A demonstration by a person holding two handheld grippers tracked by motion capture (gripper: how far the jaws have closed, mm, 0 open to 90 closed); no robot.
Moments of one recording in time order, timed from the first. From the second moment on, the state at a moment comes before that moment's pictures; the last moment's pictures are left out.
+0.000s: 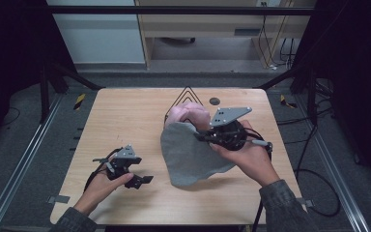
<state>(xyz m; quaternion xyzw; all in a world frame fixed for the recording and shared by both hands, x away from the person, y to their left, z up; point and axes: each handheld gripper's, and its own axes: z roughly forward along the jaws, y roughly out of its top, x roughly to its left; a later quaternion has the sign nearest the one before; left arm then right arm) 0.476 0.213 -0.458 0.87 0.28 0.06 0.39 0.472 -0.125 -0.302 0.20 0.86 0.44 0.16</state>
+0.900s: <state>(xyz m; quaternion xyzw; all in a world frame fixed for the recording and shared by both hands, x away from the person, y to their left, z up) 0.499 0.180 -0.388 0.89 0.22 0.07 0.39 0.471 -0.120 -0.263 0.18 0.87 0.43 0.18</state>
